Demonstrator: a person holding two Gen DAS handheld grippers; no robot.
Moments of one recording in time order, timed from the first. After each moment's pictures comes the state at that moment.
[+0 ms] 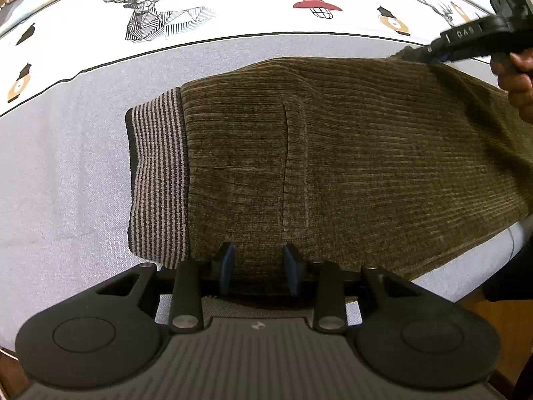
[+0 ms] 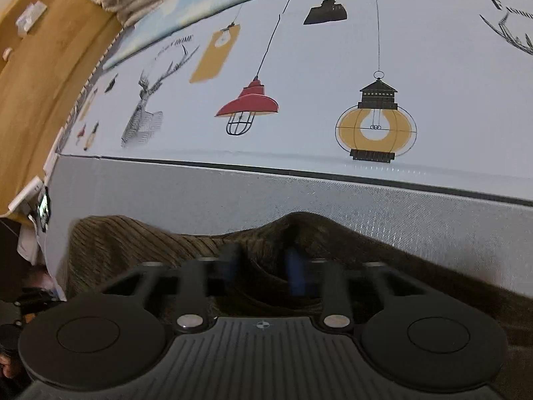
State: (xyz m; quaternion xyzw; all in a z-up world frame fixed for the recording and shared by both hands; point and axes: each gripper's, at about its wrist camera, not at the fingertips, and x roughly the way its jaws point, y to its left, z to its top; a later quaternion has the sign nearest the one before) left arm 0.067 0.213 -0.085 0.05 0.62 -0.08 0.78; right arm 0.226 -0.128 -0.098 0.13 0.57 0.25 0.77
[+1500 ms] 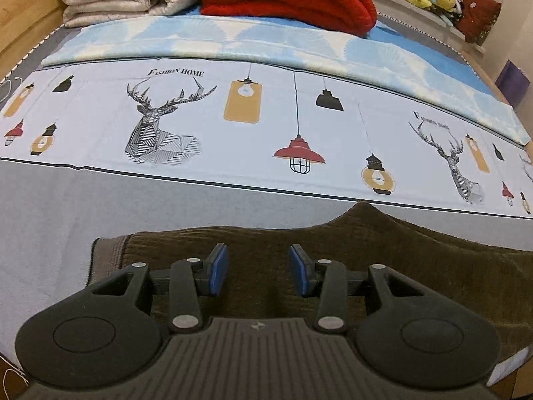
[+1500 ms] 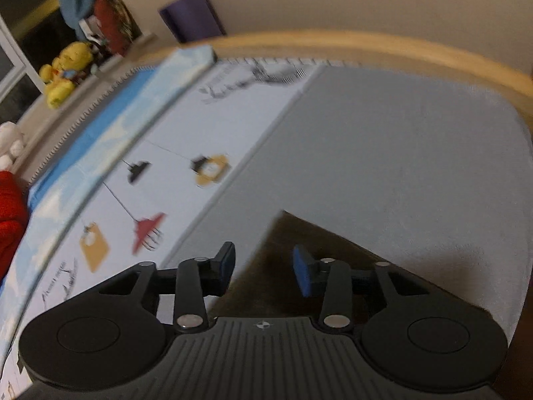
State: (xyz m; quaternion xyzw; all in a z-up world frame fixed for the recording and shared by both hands) left arm 0.138 0.121 -0.002 -0.04 0.50 0.02 0.86; right arm 0.039 -0.606 -0.066 0.34 0.32 -0.33 0.82
